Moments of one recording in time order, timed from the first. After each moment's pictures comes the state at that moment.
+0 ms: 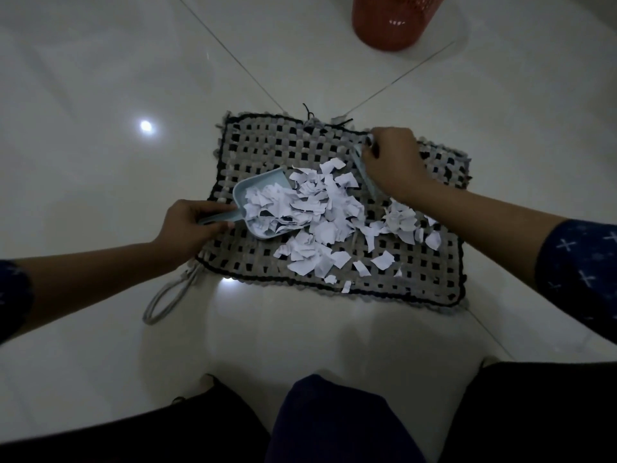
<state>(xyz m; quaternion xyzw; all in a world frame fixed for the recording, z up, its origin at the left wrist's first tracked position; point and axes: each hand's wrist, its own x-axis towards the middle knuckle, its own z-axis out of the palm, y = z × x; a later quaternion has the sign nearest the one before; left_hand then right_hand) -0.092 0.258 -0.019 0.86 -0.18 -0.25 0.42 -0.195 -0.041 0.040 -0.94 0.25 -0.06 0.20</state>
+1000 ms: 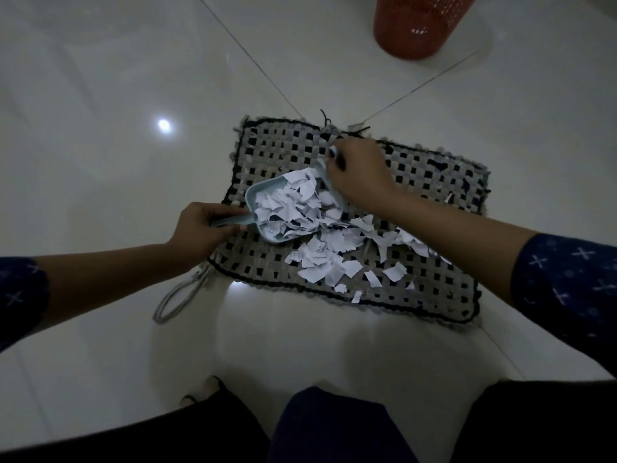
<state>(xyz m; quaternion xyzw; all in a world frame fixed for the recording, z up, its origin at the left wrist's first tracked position) -0.091 0.260 -0.019 0.86 -0.17 -0.24 0.41 -0.162 0.008 0.034 -0.95 0.15 -0.06 0.27</state>
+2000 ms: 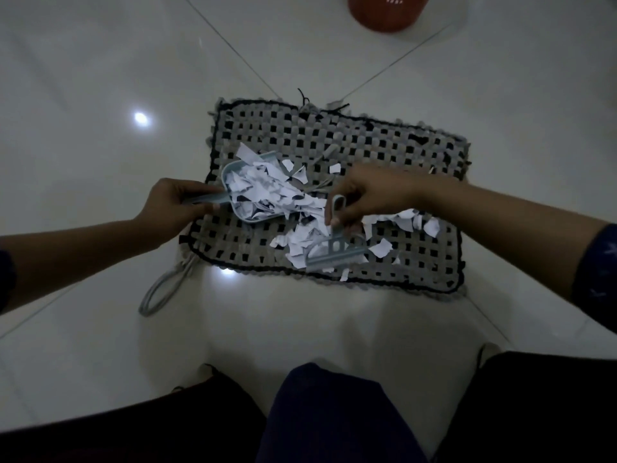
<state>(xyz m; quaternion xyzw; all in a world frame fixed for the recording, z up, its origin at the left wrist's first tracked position) -0.071 0.267 -0.010 0.85 -0.22 -0.26 0.40 -0.220 -0.028 0.044 -0.84 0.01 0.33 0.44</state>
